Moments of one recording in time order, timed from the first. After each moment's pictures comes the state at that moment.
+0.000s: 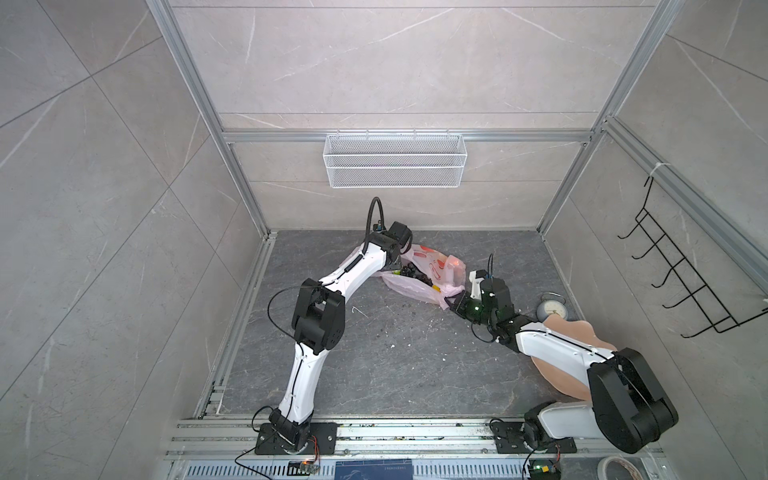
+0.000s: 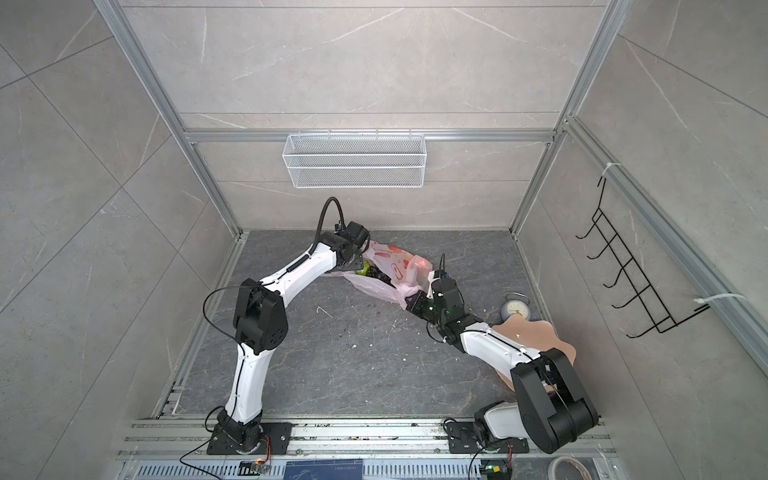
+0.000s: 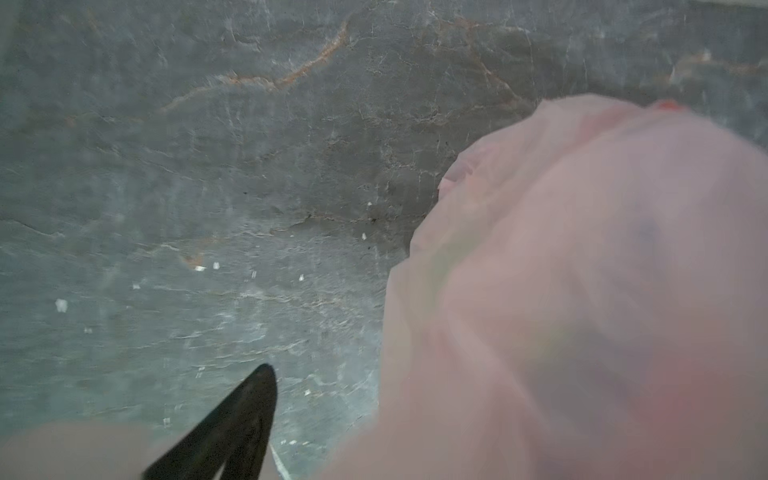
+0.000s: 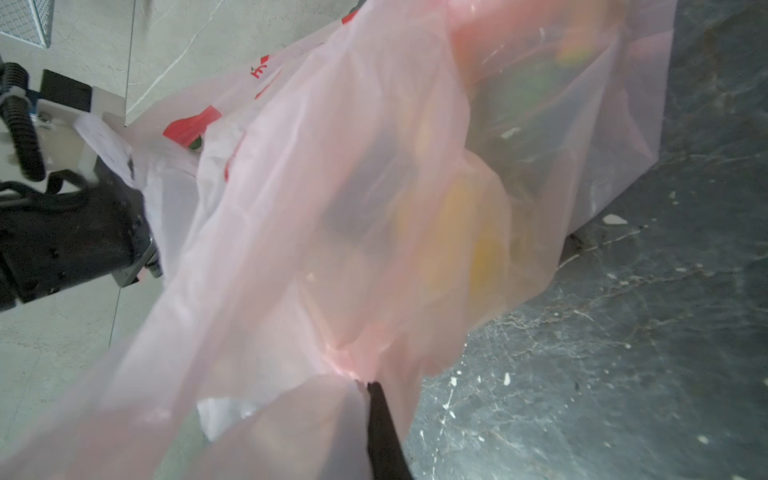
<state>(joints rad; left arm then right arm) -0.57 2.23 2.03 -0.94 -0.42 -0.62 0.40 1.38 0.65 0.17 -0.25 0.85</state>
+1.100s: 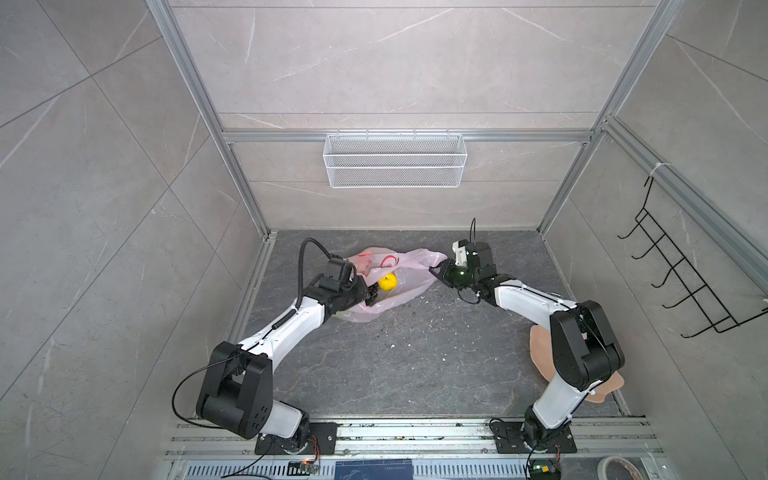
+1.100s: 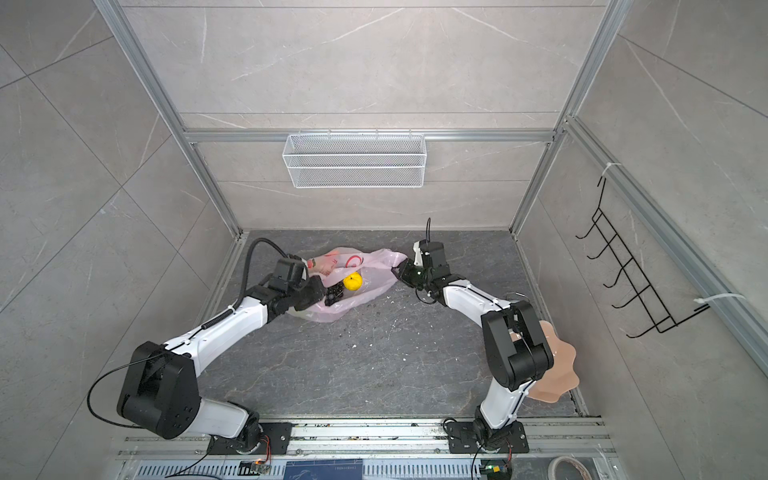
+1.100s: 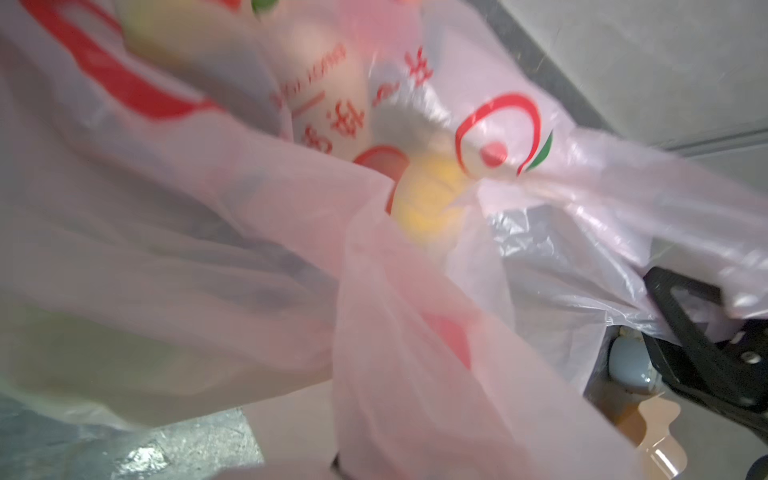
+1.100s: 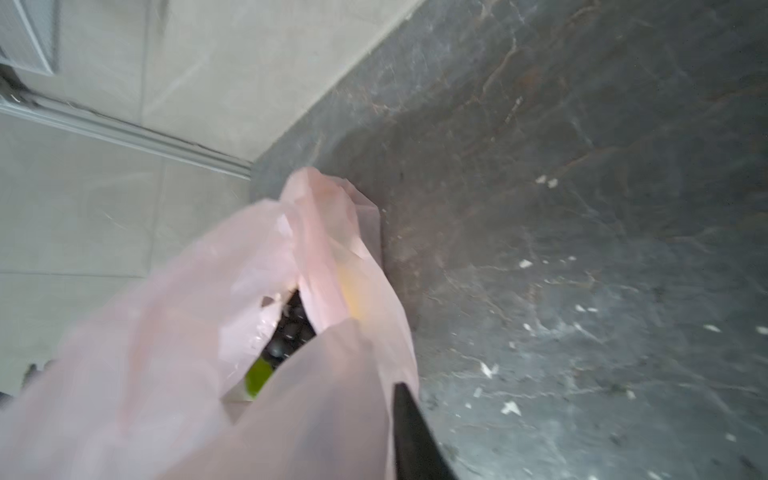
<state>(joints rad) -0.42 1.44 0.94 -0.33 0.13 -0.77 0.34 1.75 1.09 0.04 -0.41 0.78</state>
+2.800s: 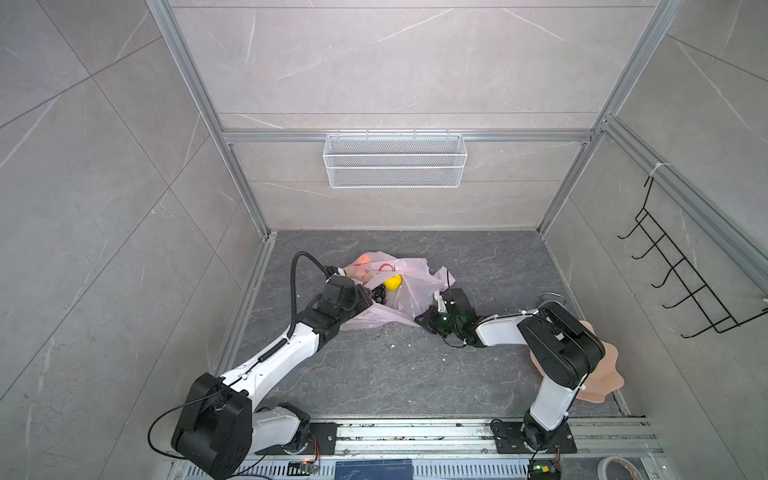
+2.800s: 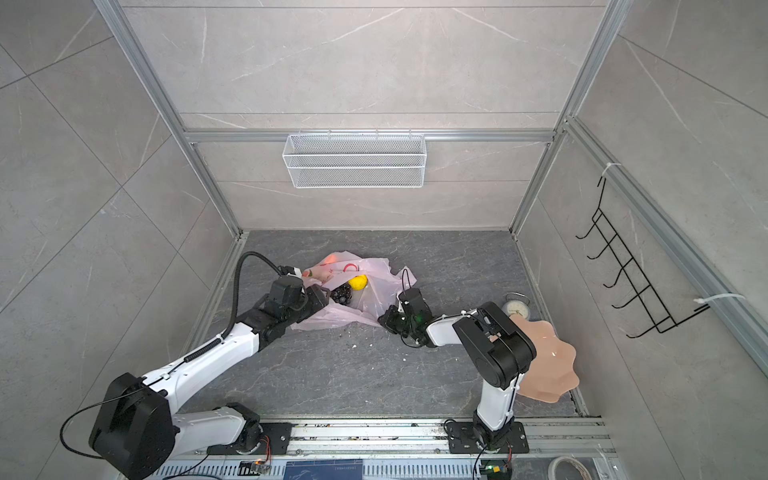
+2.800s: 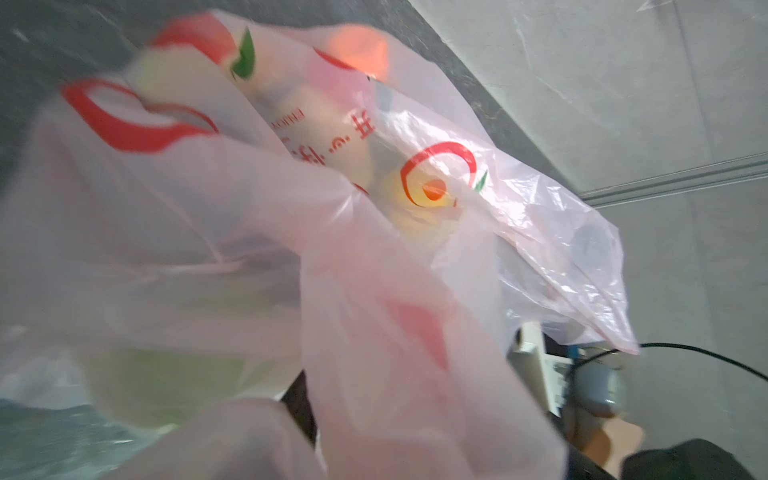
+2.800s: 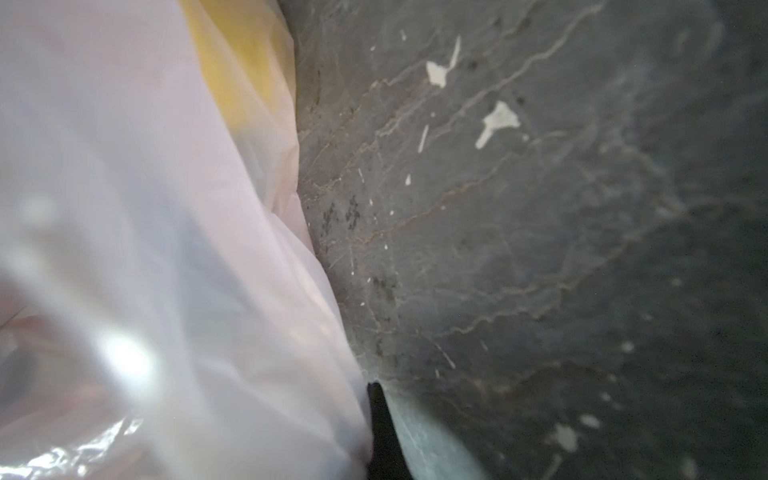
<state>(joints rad) -0.50 1.25 0.84 -0.28 -0.08 -0.88 0.57 1.81 0.75 0.37 -0.35 0.99</state>
